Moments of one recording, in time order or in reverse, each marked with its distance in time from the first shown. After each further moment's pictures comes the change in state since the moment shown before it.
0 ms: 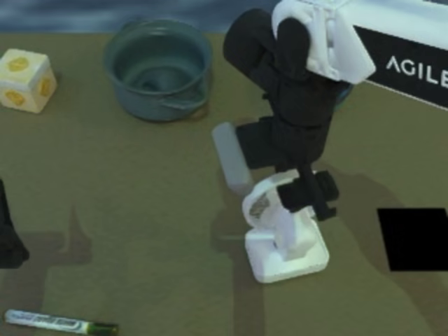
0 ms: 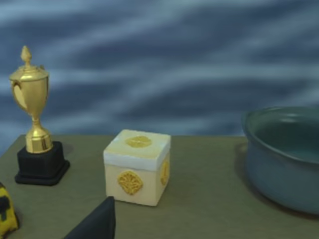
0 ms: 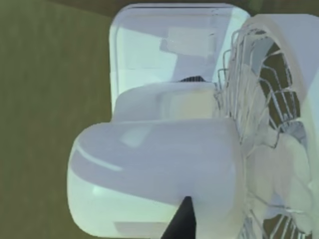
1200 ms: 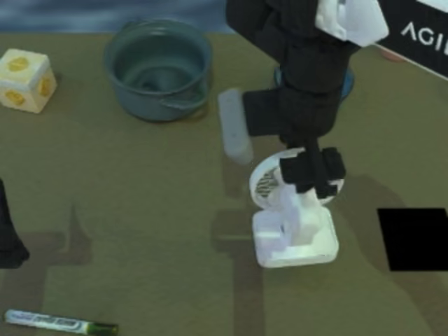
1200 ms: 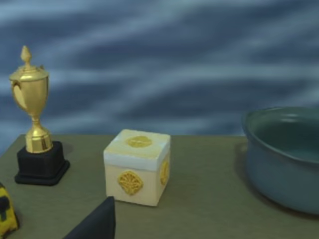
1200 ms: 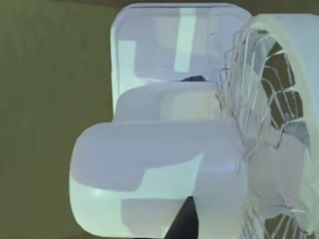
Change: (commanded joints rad) left arm 0.000 0.000 0.000 0.000 0.000 0.000; right arm -0.012 0.001 0.173 -0.197 0.013 0.144
